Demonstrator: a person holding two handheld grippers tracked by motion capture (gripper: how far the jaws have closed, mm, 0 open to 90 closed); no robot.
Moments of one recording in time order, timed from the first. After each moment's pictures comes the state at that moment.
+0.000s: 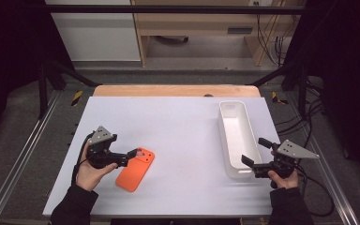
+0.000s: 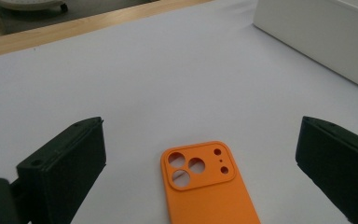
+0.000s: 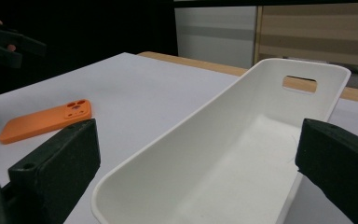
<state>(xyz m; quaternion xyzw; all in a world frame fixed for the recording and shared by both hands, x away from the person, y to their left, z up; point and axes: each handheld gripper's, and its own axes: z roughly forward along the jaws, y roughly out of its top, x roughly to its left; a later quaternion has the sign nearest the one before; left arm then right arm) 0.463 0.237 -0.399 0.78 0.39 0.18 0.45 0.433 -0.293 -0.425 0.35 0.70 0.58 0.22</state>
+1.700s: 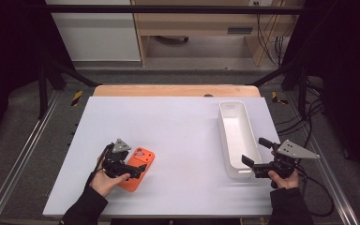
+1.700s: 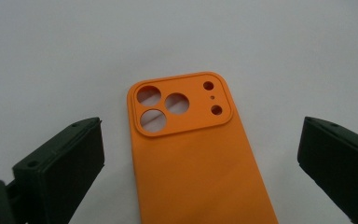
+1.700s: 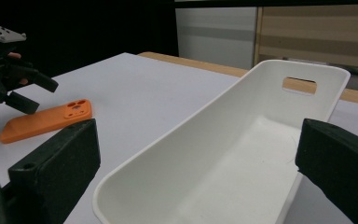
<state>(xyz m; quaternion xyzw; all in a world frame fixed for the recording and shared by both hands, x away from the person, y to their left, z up) 0.462 0.208 -0.450 0.83 0.41 0.15 0.35 0.433 -0.293 -0.424 0.34 0.70 0.58 0.22</state>
